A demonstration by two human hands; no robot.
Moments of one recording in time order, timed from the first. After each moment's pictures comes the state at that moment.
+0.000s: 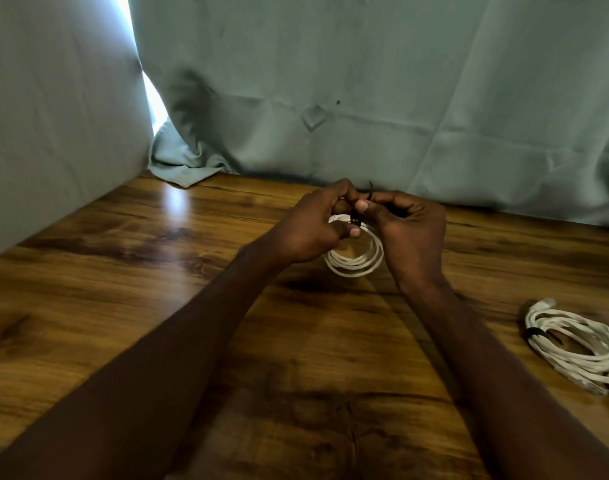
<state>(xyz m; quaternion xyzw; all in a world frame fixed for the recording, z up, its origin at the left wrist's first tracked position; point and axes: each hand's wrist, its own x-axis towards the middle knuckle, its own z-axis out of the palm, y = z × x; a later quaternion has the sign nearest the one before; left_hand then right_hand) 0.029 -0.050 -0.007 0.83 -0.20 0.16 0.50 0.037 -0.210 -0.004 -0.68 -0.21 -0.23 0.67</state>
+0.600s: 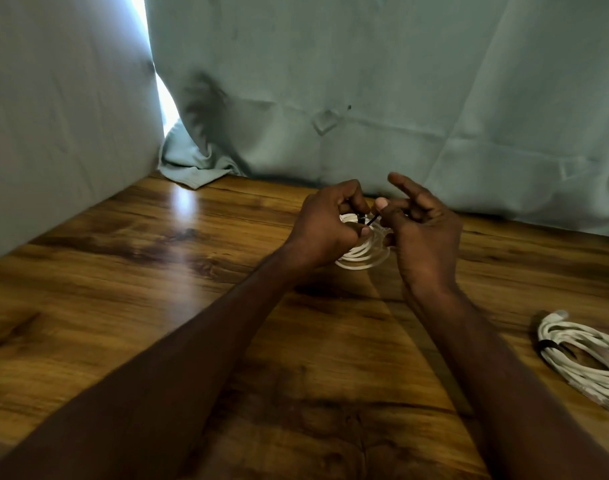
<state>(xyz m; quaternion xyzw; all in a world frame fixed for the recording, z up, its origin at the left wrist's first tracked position) 0.037 -0.063 -0.013 0.81 -0.12 0.30 0.49 0.035 -0.209 -0.001 -0.66 -0.17 -0.20 0.71</state>
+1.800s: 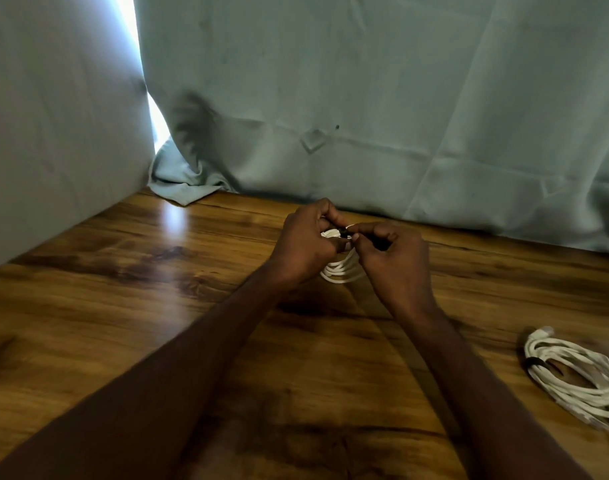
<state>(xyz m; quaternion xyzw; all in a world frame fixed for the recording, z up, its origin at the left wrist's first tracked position) 0.042 -0.058 -0.016 0.78 -0.08 0.26 0.57 0.043 -0.208 -0.010 -0.80 -0.20 -0.25 0.51</state>
